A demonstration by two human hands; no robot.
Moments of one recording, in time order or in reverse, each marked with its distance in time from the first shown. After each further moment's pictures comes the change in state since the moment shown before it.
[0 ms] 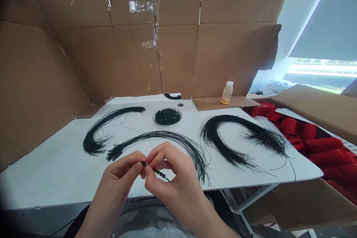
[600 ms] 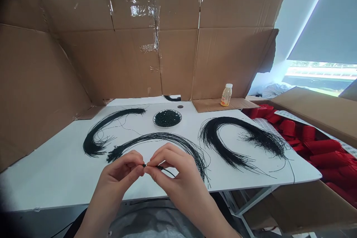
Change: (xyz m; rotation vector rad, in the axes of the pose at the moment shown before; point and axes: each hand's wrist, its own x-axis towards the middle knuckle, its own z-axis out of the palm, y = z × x) left_hand 0.002 0.001 -0.010 0.157 -0.004 0.150; right_hand 0.006 0.000 -0.011 -0.175 -0.054 -0.054
